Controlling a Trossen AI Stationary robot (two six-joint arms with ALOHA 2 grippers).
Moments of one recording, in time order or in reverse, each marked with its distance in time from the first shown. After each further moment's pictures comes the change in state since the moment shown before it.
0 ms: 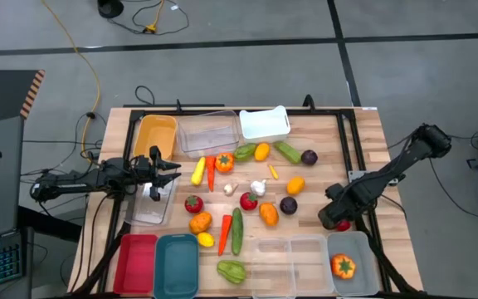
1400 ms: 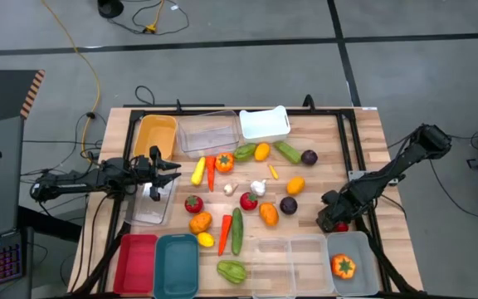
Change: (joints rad) left arm 0.000 0.000 0.000 0.000 0.000 0.000; right arm 0.000 0.000 -0.162 0.278 -0.083 -0.049
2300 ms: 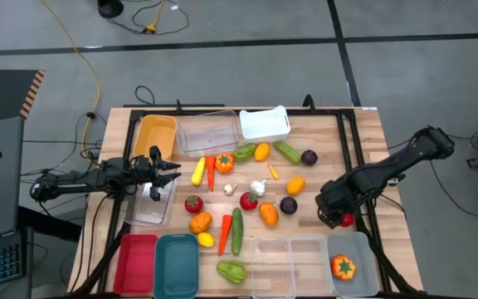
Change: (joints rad) left arm 0.000 0.000 0.000 0.000 0.000 0.000; right arm -0.124 0.000 0.394 -0.470 -0.020 -0.329
